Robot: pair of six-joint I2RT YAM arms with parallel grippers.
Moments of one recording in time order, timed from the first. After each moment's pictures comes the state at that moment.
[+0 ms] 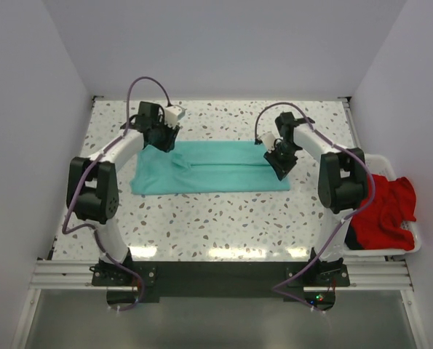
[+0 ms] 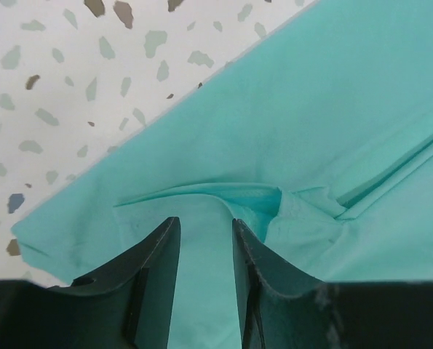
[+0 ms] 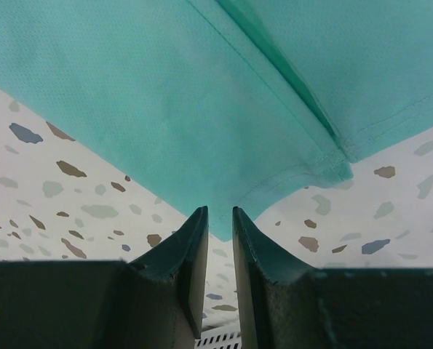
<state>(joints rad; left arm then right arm) -0.19 1.88 1.38 -0.40 0.22 0.31 0.21 1.98 1.49 -1.01 -0.15 -0.55</state>
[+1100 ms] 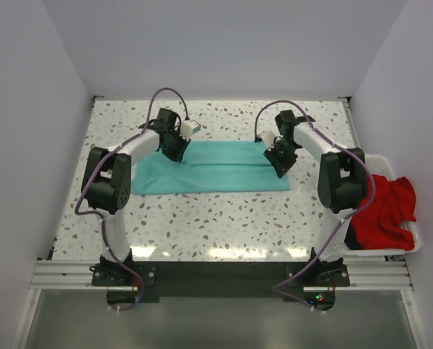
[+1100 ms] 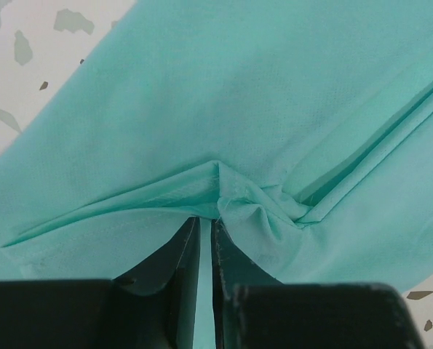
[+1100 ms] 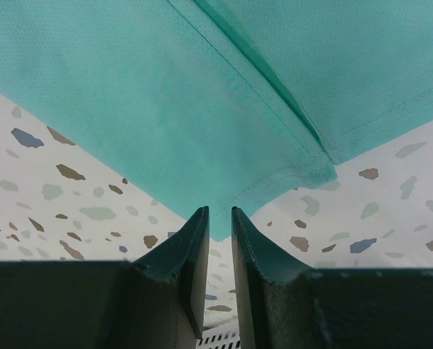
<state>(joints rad) -0.28 1.98 1.42 -0.52 0.21 0.36 0.21 1.98 1.53 -1.02 -0.14 -0.56</state>
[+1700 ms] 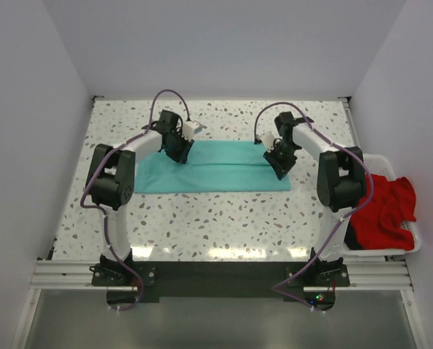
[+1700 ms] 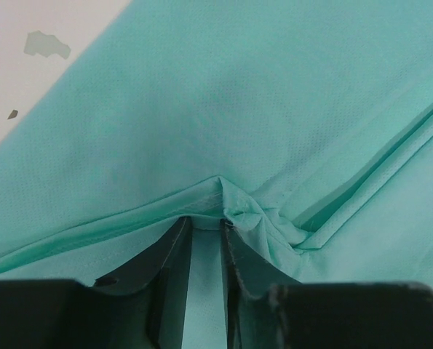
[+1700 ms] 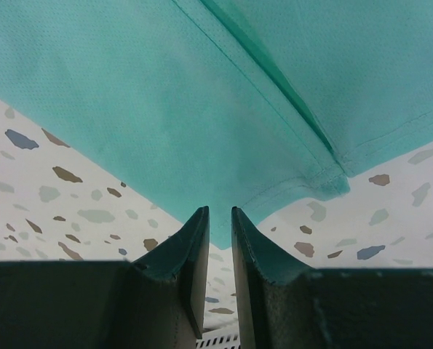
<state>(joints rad) -0.28 2.05 1.43 -0.46 0.27 0.32 0.21 2.00 1.52 -1.02 -0.15 -0.56</state>
